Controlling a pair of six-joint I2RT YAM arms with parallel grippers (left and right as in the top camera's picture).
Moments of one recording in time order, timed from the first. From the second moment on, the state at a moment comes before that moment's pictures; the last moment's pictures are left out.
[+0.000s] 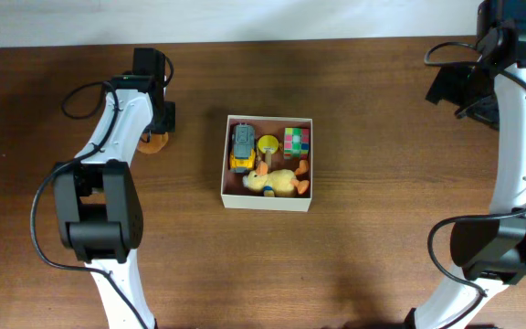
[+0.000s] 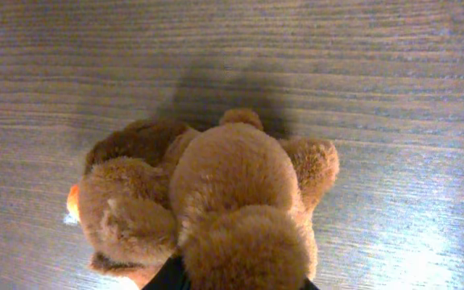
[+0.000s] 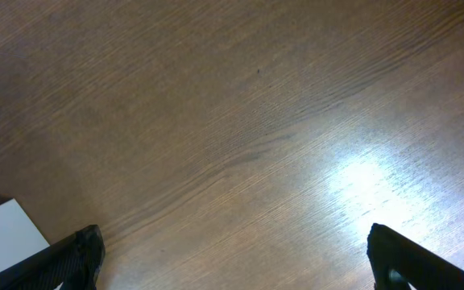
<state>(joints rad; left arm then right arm) -0.05 2.19 1.77 -0.86 -0.25 0.00 -0.16 1.98 2.22 -1.57 0.17 0.39</state>
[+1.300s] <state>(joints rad) -0.61 2.14 2.32 -1.67 0.01 -0.01 -0.16 1.98 2.22 -1.57 0.17 0.39</state>
